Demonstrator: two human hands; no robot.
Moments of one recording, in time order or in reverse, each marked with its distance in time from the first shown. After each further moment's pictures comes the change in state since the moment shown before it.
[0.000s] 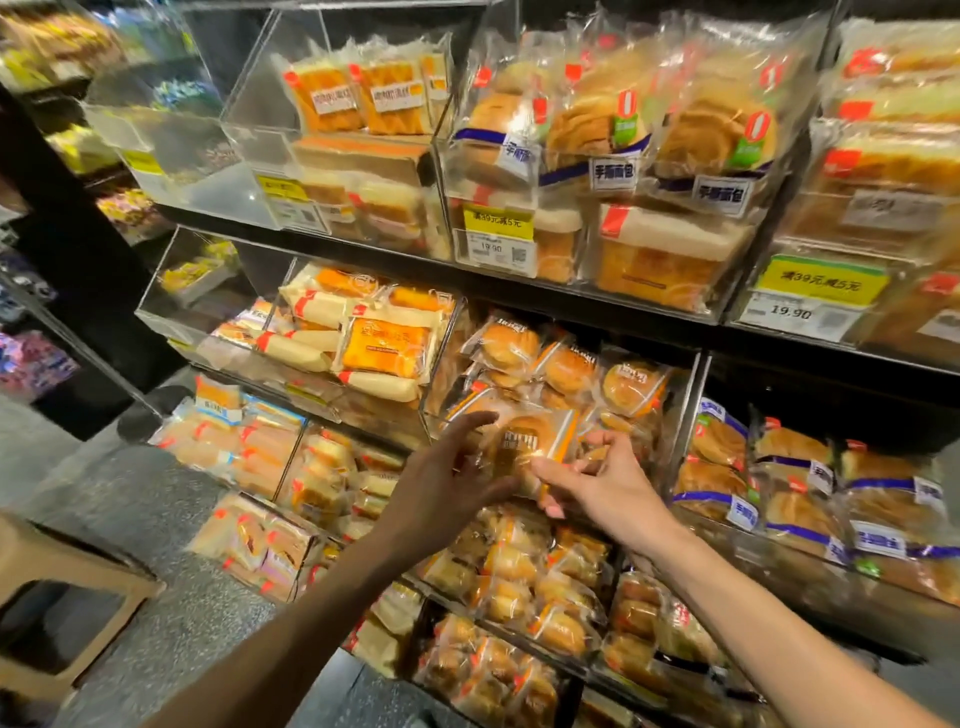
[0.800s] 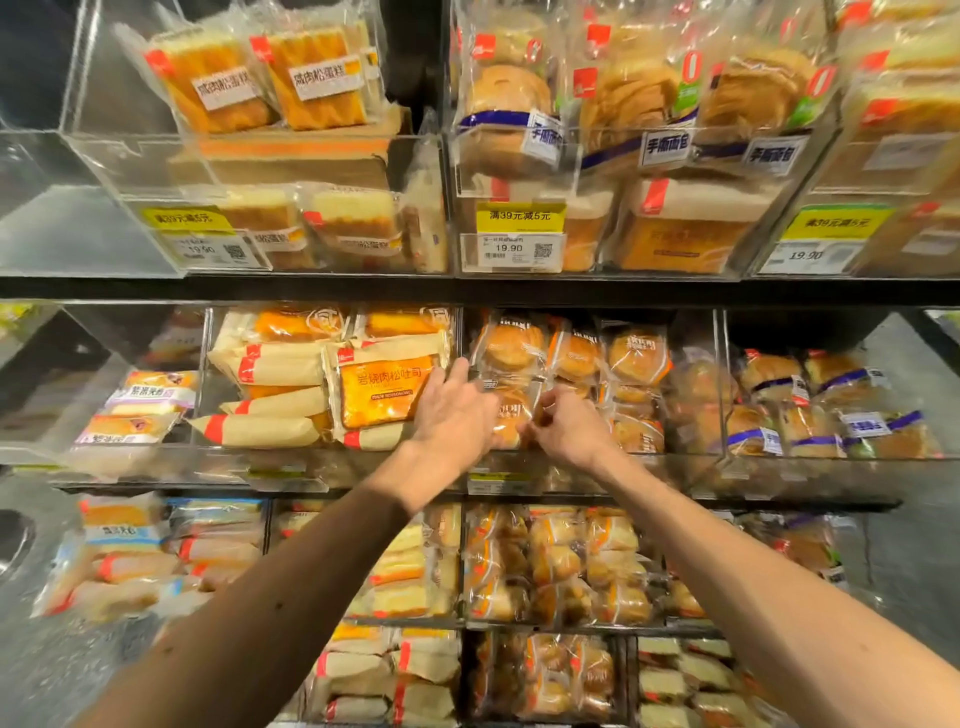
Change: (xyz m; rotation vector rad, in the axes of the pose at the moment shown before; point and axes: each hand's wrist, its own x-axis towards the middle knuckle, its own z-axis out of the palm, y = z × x) left_hand 0.151 -0.042 -0.052 1.136 -0.365 0.473; right_hand 0.123 -0.023 0.096 -0.517 0.464 0.148
